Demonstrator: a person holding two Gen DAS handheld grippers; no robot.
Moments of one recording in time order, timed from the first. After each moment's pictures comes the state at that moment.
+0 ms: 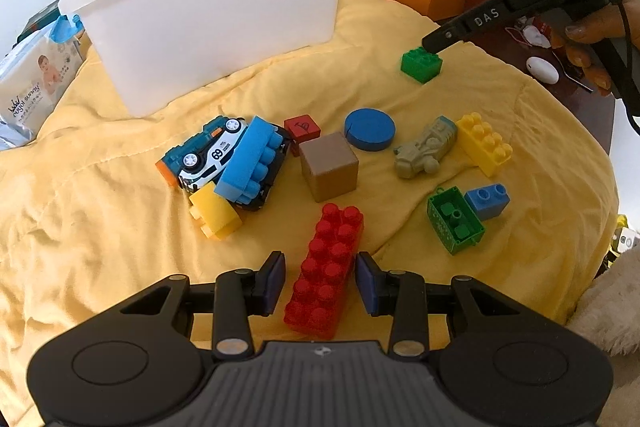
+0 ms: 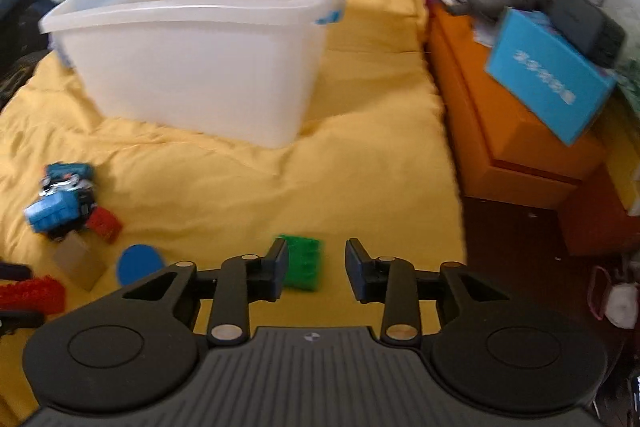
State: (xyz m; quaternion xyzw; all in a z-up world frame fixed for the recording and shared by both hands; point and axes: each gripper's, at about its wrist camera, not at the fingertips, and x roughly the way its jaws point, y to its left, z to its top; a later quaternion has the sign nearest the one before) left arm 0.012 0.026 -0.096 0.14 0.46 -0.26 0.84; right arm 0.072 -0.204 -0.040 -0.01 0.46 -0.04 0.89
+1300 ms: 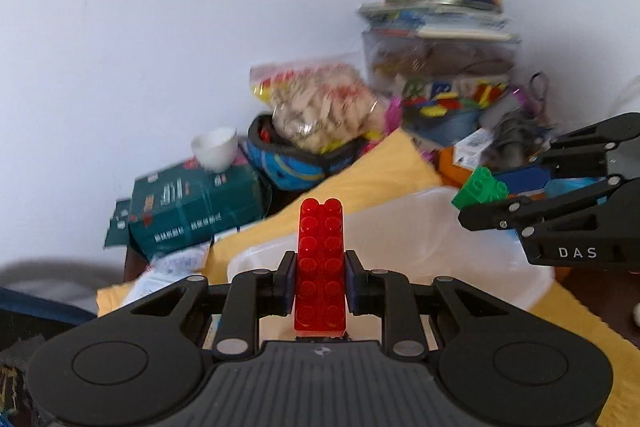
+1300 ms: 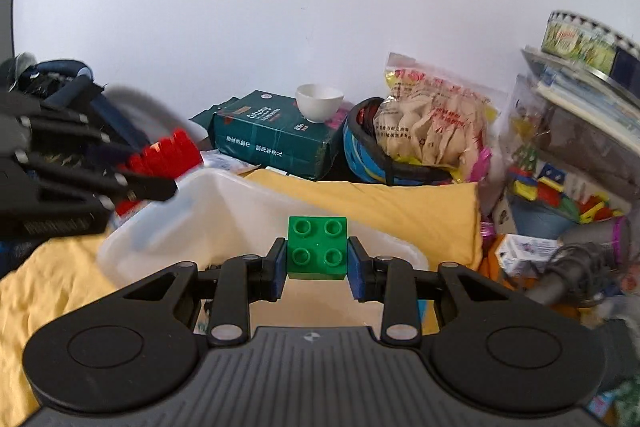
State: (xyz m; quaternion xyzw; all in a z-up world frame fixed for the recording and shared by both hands) left arm 0.208 0.034 0.058 0.10 0.27 -0.15 0.94; right arm 0.198 -0.147 0.084 -0.08 0.29 0.05 0.95
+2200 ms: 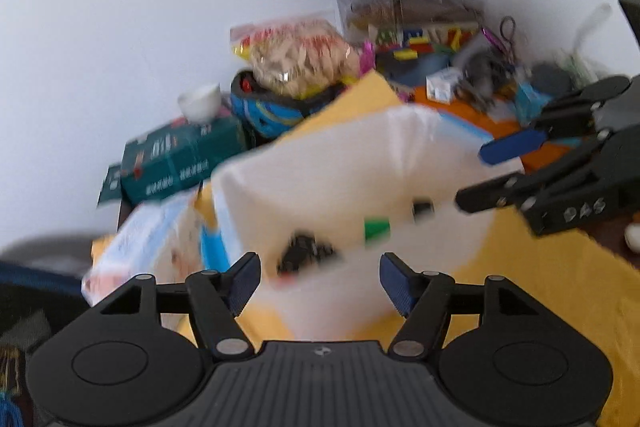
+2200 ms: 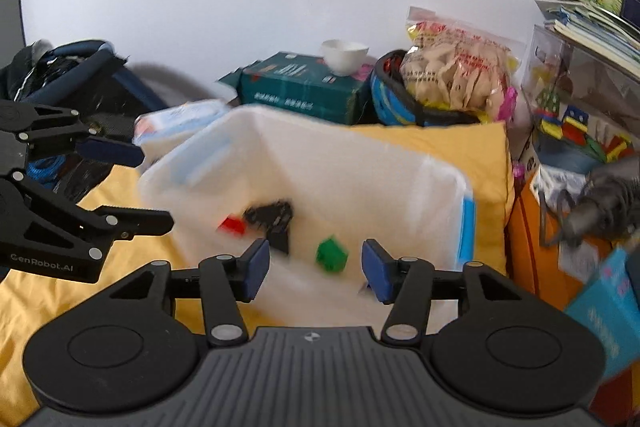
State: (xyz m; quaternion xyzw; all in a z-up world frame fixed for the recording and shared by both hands) left arm 0.123 0.052 0.012 0.14 0.30 -0.17 0.93; right arm 0.144 -0.131 0.045 -0.06 0.33 0.07 0.94
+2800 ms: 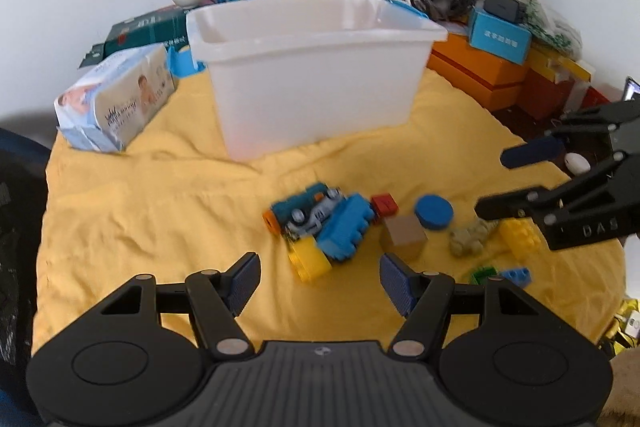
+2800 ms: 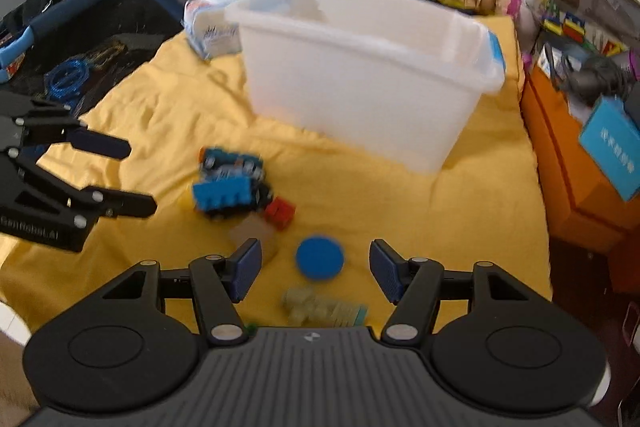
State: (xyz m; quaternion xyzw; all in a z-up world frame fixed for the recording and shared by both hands) left arm 0.020 0.072 -0.053 0.07 0.40 -0.19 0.89; right arm 0.036 -0.097 -0.015 -0.06 0.43 0.06 0.90
